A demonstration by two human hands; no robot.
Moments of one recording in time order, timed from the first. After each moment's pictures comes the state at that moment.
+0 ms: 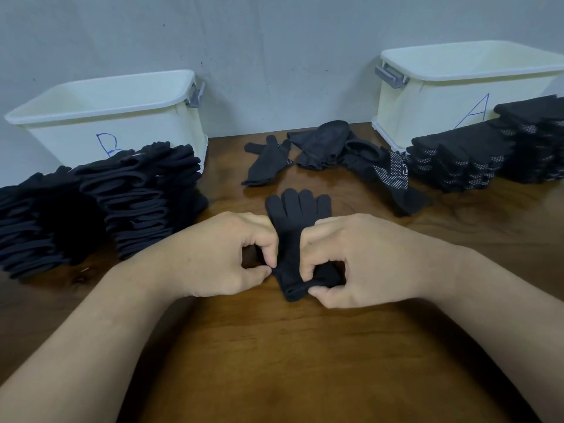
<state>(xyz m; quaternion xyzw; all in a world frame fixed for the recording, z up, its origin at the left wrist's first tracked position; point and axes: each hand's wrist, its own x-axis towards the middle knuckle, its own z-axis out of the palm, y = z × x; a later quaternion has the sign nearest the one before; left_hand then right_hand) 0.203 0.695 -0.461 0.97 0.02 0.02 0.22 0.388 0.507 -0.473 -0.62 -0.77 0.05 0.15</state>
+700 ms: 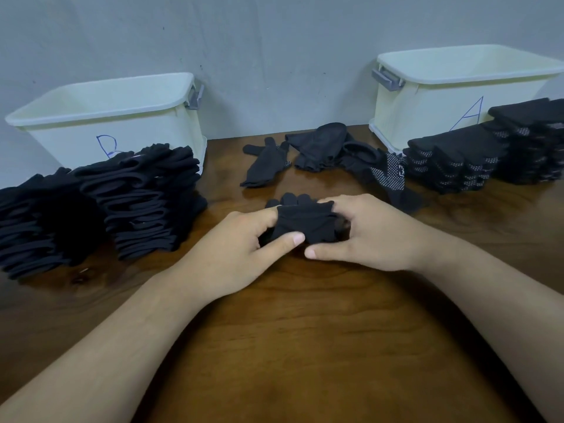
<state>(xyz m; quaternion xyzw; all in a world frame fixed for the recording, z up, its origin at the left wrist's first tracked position) 0.219 0.668 -0.474 0.94 0.10 0.12 0.31 0.416 0.509 -0.475 -0.70 -0.61 0.19 0.31</state>
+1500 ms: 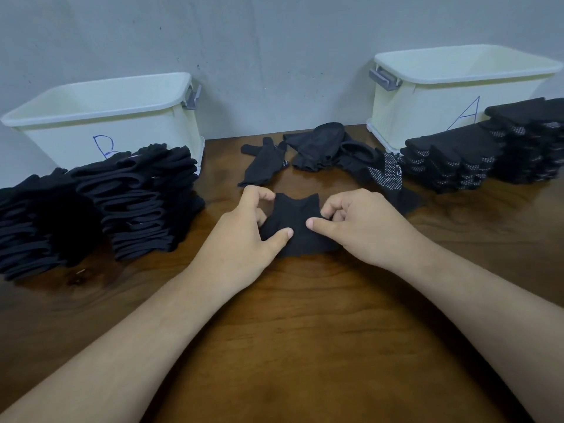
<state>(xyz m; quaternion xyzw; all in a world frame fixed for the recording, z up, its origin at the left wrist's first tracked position) 0.237 0.667 -0.492 0.91 0.28 0.17 0.24 0.413 0.523 -0.489 -0.83 -0.46 0.10 0.31</state>
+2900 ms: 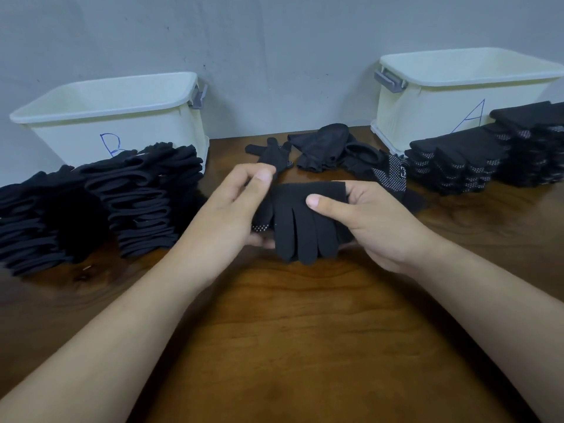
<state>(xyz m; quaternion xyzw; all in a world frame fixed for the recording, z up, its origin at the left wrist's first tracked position) 0.224 0.663 -0.453 0.74 0.22 0.23 0.59 0.391 0.519 -0.467 -0.63 -0.37 0.37 0.57</state>
